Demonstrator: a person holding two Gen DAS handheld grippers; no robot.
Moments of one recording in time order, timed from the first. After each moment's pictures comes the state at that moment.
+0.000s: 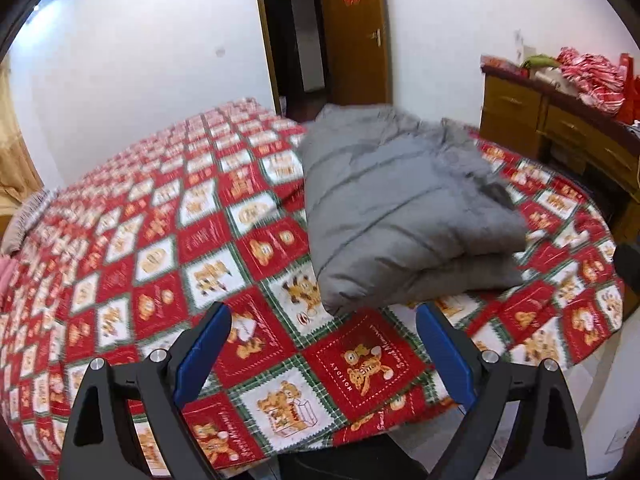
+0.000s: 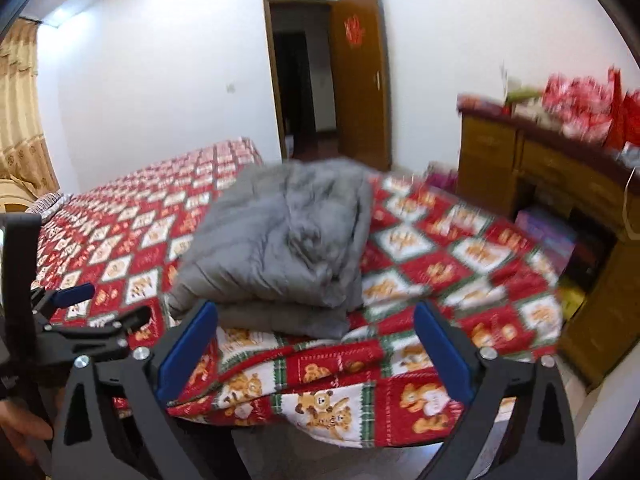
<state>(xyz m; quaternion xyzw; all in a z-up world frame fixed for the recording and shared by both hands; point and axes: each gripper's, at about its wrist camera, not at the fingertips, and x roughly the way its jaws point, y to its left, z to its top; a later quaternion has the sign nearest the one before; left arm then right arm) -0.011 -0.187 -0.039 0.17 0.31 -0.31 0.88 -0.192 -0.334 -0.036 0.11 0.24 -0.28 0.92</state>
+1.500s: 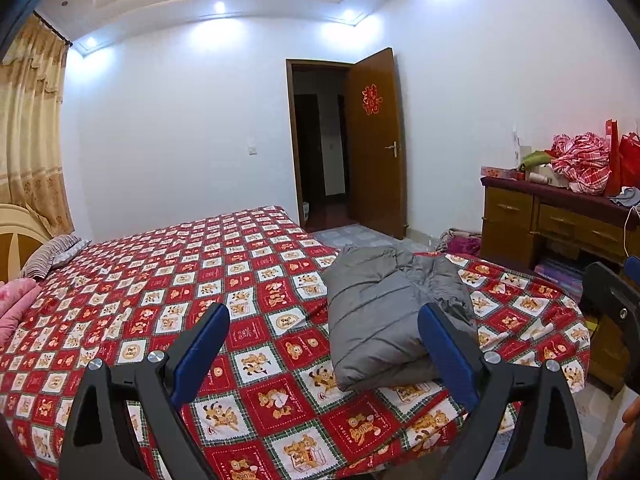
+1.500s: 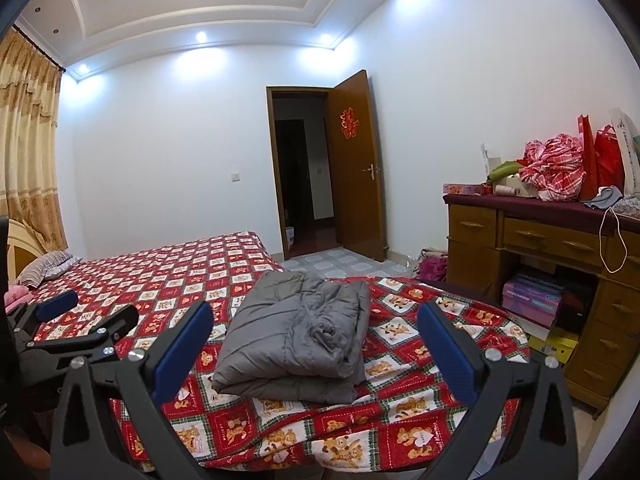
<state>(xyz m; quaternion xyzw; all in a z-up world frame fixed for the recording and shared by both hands) -0.077 -0.125 0.058 0.08 0.14 -0.31 0.94 -0.233 -0.285 0.025 0.08 0.09 -0.30 0.95</state>
